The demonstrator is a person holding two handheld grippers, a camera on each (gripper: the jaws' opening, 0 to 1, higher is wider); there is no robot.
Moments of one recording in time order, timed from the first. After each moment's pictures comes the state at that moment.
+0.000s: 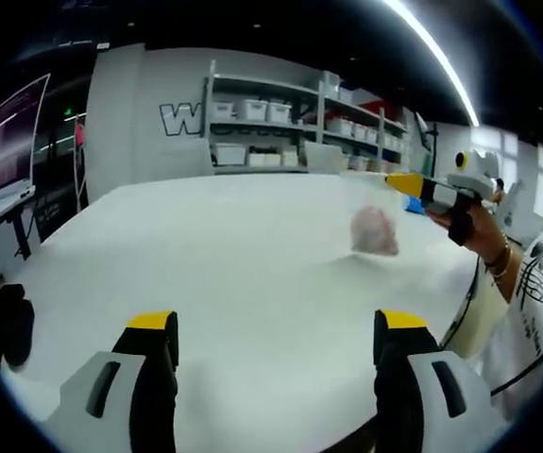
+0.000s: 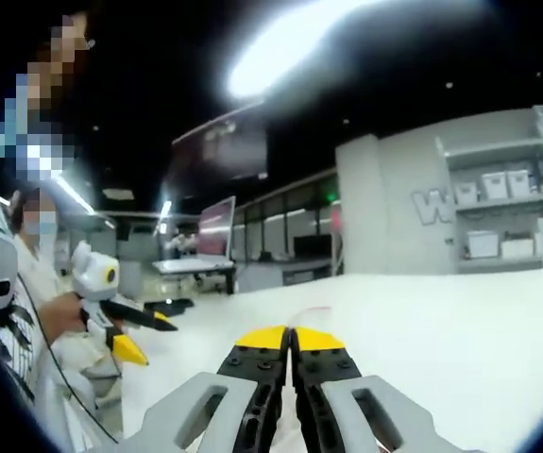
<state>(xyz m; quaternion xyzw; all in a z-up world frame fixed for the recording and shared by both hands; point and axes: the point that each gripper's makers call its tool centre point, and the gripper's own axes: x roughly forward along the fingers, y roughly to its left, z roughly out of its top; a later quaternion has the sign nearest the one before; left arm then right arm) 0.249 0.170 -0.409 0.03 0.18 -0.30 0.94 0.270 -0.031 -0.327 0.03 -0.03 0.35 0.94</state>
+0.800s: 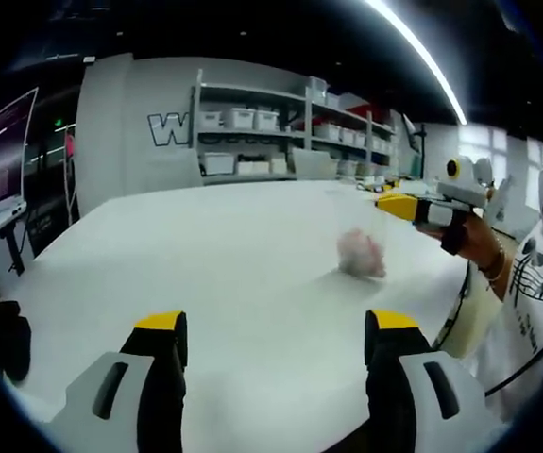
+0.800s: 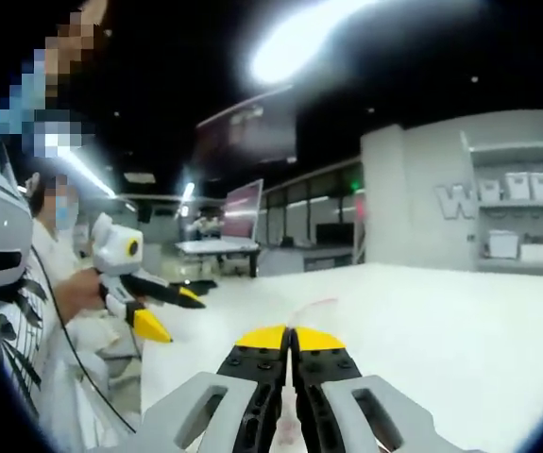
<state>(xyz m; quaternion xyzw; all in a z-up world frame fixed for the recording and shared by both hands) 0.246 0.159 -0.397 0.03 0.15 -0.32 0.93 0.252 -0.002 -0.343 -0.01 0.00 0.40 0.92</state>
